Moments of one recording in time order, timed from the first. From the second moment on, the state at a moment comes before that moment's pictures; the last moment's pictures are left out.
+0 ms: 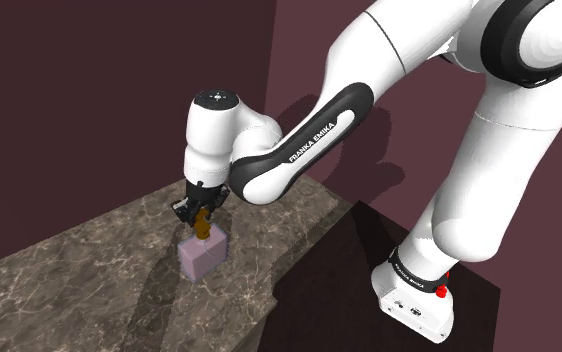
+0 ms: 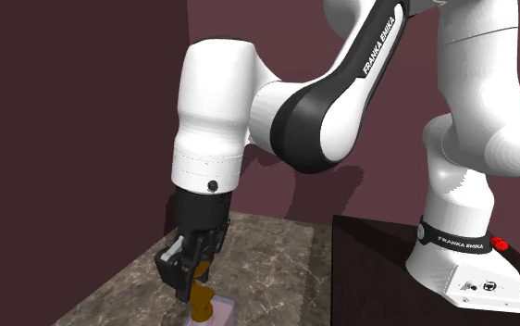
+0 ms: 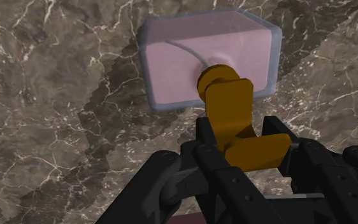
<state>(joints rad) 0.11 0.19 0.52 -2.28 -0.30 2.60 0.95</state>
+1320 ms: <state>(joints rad) 0.08 0.06 0.55 -2.25 -0.15 2.46 0.84</state>
